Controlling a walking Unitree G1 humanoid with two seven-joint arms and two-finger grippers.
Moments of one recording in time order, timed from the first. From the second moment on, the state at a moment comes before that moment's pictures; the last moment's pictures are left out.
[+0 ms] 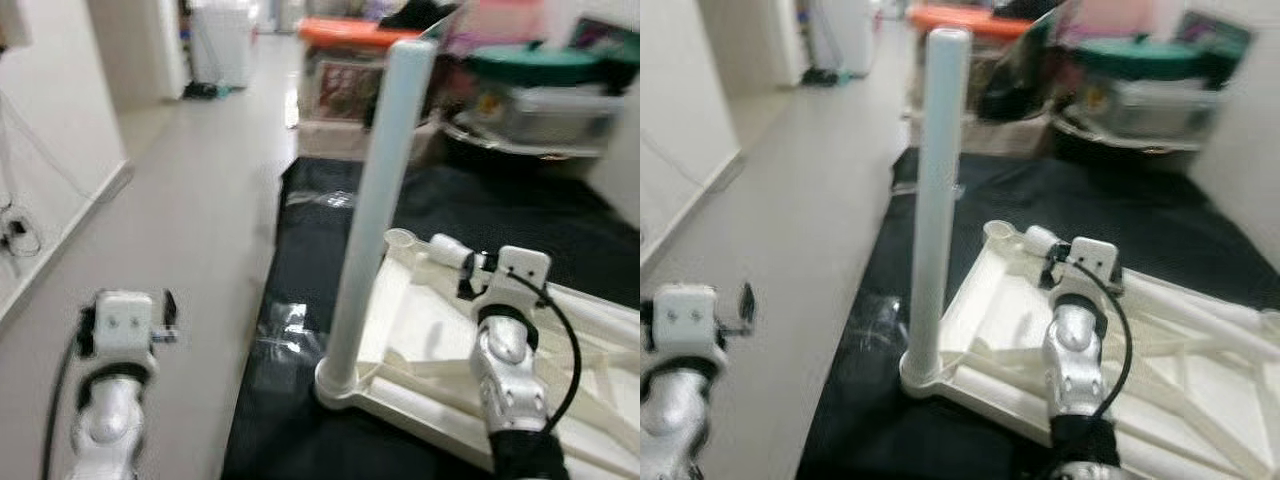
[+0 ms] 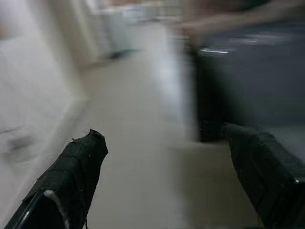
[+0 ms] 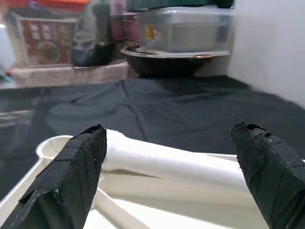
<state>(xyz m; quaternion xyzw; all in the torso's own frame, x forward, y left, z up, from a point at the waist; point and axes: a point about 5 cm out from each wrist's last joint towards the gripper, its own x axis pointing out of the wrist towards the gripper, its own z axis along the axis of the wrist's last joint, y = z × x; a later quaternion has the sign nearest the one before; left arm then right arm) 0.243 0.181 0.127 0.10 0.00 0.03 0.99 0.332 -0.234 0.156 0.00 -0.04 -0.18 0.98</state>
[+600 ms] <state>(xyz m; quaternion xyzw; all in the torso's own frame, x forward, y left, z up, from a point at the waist) 0.210 0.124 0.100 0.06 0.05 -0.20 0.98 0.293 -0.268 0.138 0.06 0.15 0.35 0.92</state>
